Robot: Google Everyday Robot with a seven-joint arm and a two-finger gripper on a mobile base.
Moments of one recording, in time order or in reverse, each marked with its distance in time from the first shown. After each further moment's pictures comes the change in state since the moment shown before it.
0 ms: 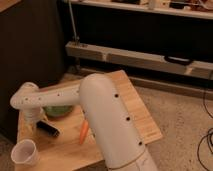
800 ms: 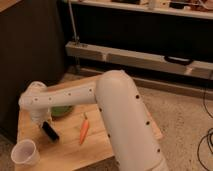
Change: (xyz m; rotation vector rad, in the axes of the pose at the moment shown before) arm -0.023 0.018 -0.071 0.035 0.160 0.048
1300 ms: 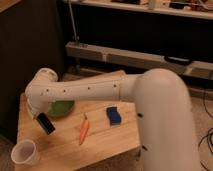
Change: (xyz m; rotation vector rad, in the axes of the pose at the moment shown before) arm 0.014 -0.022 -0.121 0.178 0.306 -0.041
